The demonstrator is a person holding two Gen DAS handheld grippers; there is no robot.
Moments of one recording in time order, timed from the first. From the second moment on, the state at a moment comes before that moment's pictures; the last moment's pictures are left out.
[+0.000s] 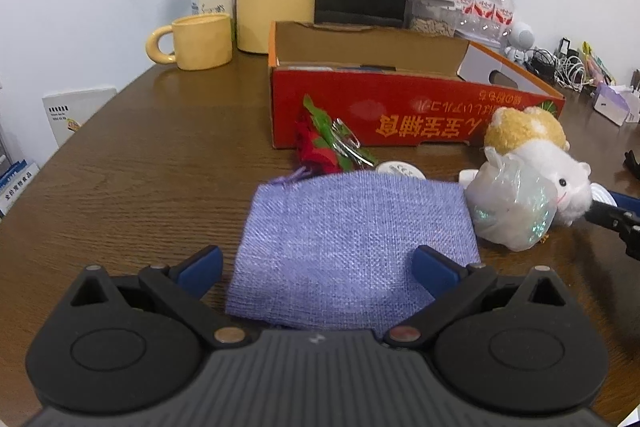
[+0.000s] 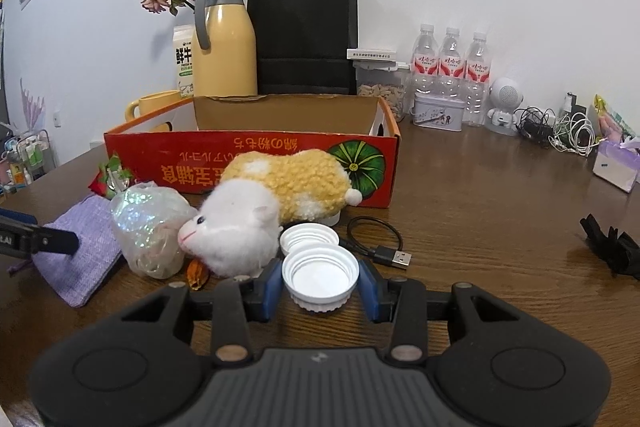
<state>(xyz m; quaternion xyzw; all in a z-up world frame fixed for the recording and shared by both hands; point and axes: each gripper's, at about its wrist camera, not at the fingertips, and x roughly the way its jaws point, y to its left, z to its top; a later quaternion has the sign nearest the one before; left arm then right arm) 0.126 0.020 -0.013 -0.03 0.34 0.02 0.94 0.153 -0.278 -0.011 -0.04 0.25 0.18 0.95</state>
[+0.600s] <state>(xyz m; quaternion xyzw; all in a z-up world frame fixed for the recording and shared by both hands) 0.098 -0.006 -0.022 0.00 0.30 0.01 0.95 0.152 -0.277 -0.012 -0.05 0.25 0.17 0.95</state>
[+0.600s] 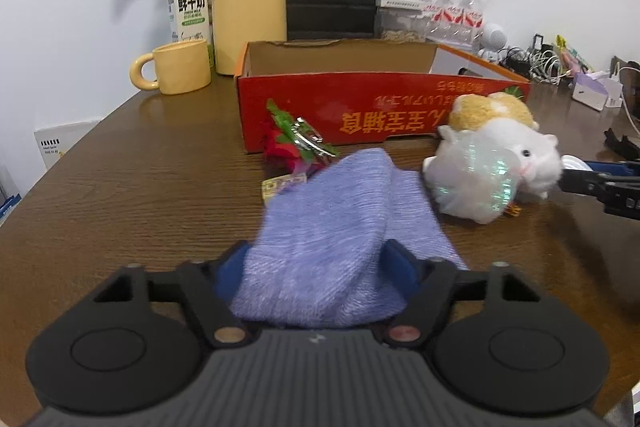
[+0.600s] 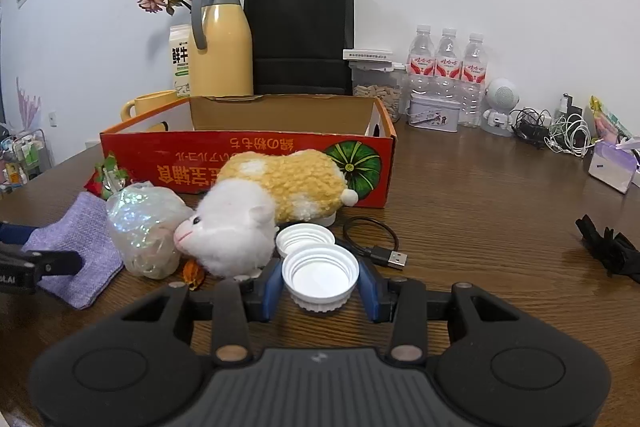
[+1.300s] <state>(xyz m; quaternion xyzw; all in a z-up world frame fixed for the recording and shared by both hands) 0.071 -0.007 0.024 -0.04 0.24 -0.08 0.97 0.140 -0.273 -0.008 -0.05 0.21 0.16 0.96</state>
